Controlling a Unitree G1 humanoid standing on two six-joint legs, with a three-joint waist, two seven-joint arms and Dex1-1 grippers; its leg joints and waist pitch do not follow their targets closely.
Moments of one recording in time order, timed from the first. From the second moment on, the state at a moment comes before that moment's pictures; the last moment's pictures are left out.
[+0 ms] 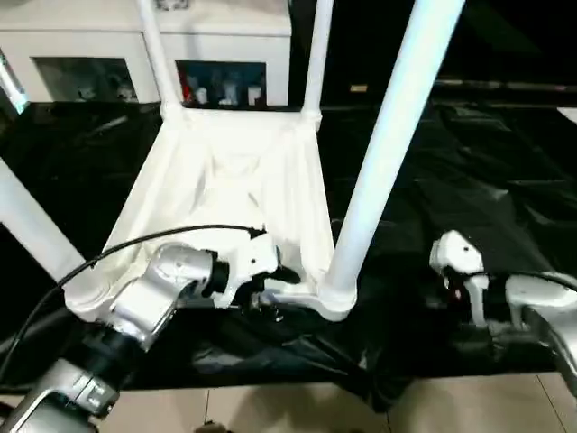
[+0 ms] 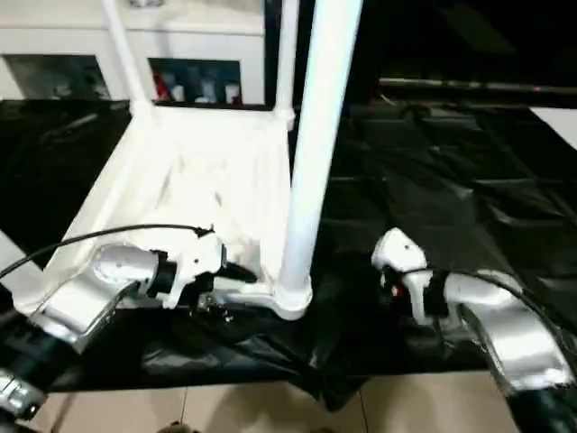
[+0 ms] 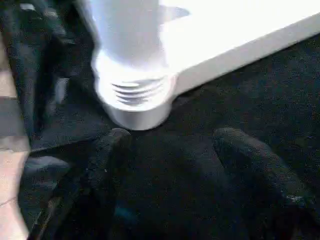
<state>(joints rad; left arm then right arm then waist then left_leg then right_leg) -0.49 0.48 -0.44 0.30 -0.14 0.14 -1.15 -0.18 -0.69 0.09 -0.03 0.24 0.42 1.12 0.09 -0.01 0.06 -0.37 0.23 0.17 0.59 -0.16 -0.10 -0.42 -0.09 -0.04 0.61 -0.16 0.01</state>
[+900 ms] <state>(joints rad) -0.56 0.45 -0.44 0.50 -0.06 0.02 -1.19 -0.16 -0.71 0.13 -0.15 0.27 0.54 1.11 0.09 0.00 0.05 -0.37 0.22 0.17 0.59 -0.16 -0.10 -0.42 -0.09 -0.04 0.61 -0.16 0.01</state>
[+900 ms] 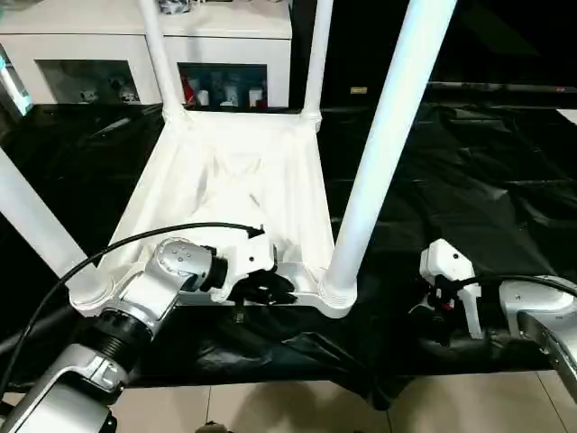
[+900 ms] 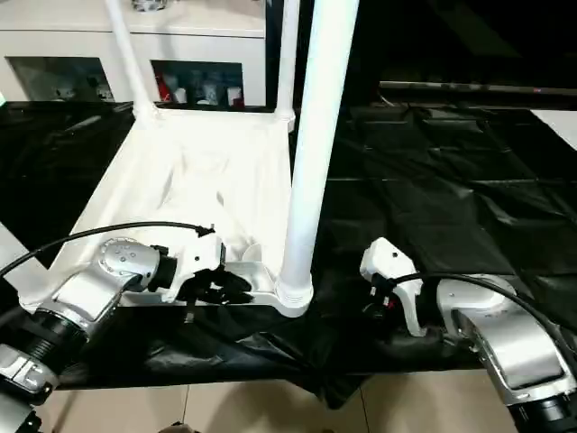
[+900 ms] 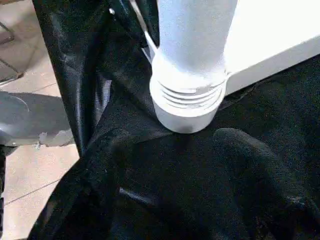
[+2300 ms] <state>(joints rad) -0.48 0.45 -0.36 0.33 -0.01 0.21 -1.05 -0.49 -0.45 0.24 0.33 0.17 0.33 1.02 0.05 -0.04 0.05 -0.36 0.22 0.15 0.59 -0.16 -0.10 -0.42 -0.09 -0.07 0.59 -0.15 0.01</state>
